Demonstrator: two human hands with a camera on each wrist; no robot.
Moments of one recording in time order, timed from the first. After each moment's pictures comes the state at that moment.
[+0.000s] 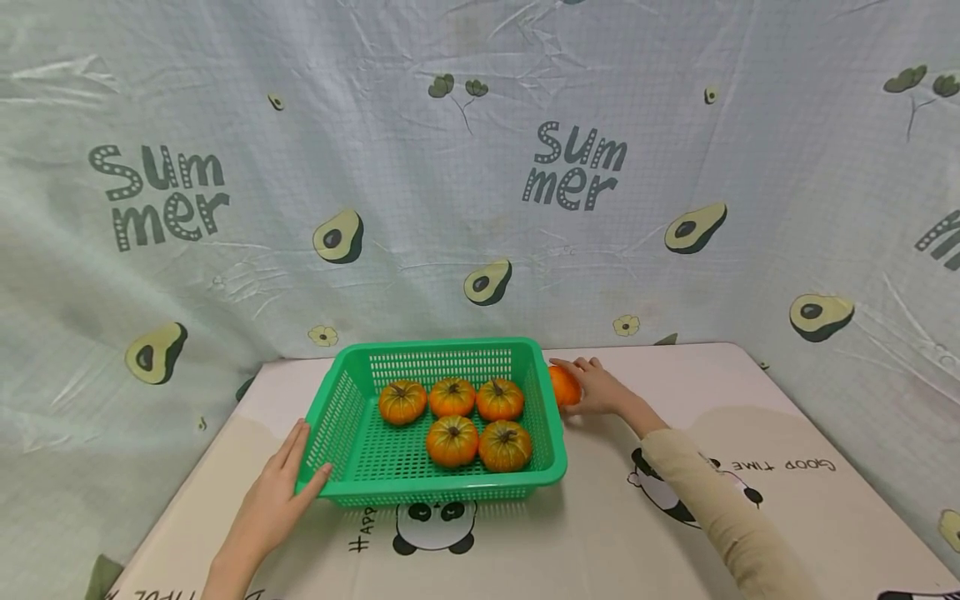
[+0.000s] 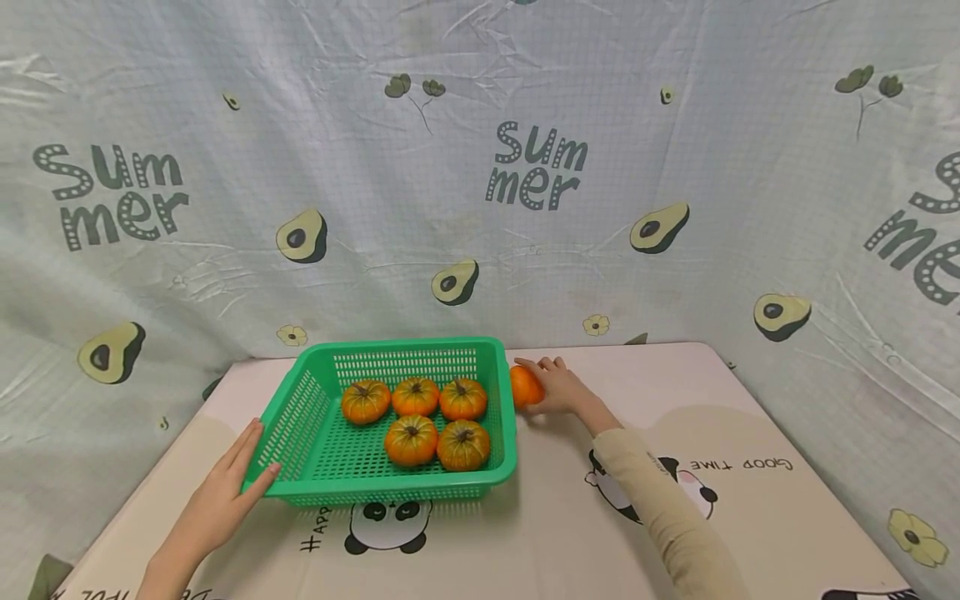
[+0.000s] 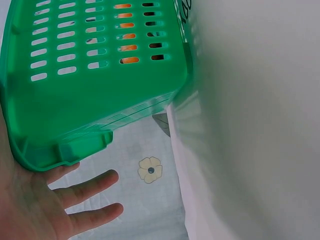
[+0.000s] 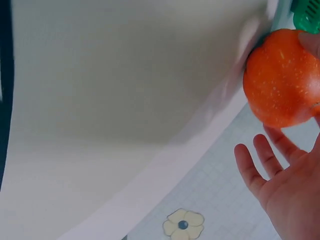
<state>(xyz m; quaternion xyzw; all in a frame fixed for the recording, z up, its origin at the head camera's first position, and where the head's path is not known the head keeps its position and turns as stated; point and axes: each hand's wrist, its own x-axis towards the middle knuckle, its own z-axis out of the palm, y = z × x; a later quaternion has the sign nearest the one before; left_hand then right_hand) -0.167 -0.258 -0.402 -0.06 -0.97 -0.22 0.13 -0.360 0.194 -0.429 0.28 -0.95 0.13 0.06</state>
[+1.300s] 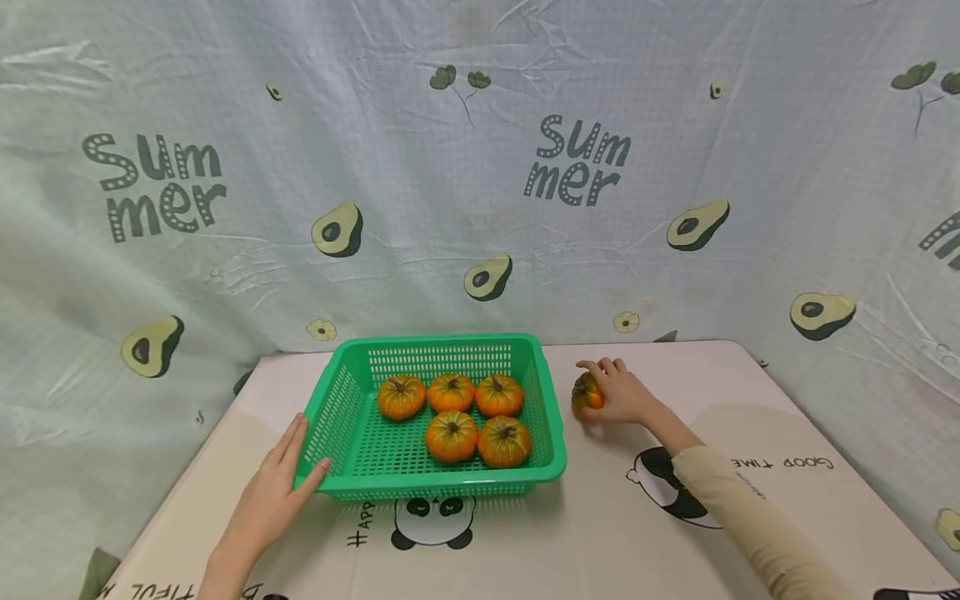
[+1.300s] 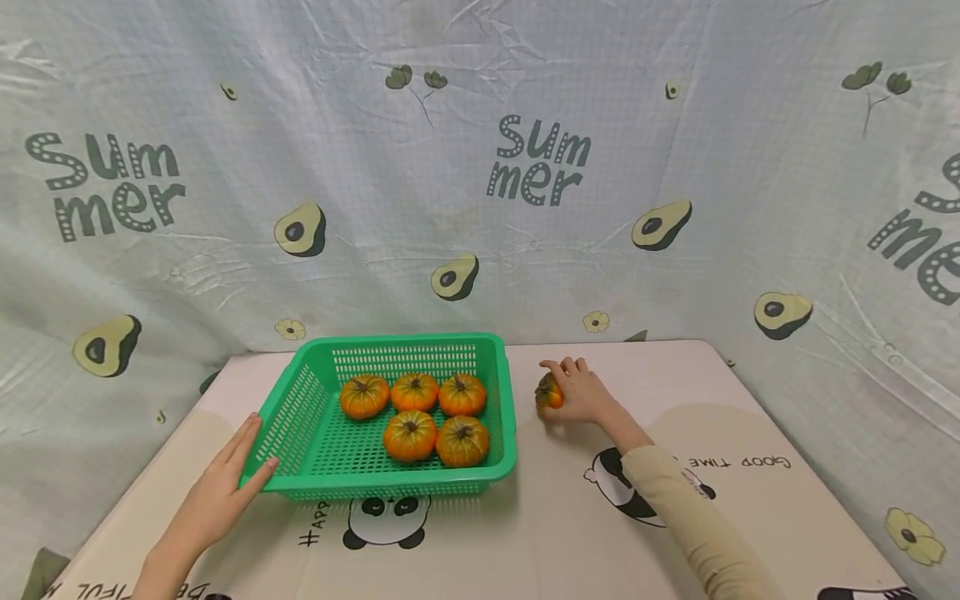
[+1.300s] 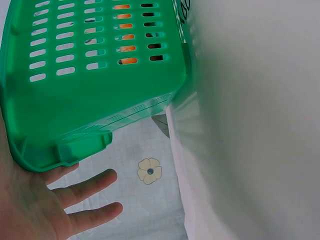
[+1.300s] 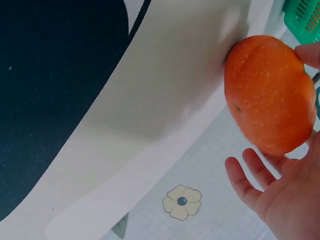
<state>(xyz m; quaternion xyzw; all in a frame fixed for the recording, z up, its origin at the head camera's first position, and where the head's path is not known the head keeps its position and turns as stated) -0.168 -0.259 -0.406 -0.06 -0.96 -0.23 0.14 -0.334 0.219 -0.425 0.26 -0.95 0.10 0.12</state>
